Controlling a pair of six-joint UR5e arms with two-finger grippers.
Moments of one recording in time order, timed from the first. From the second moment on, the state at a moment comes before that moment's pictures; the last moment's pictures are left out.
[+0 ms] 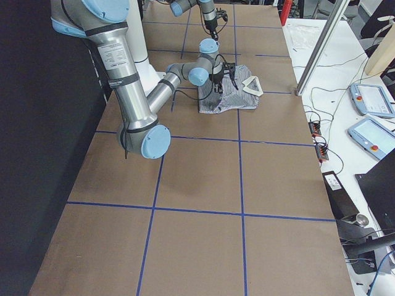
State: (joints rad) left arm -0.62 -2.04 -2.01 -1.43 -1.71 -1.44; right arm 0.67 -1.13 1.86 -1.34 1.84 1.27
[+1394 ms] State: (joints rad) left arm -0.76 -2.16 -1.43 -1.96 -1.70 -1.41; right arm 0.81 -0.82 1.20 -1.00 1.85 1.27
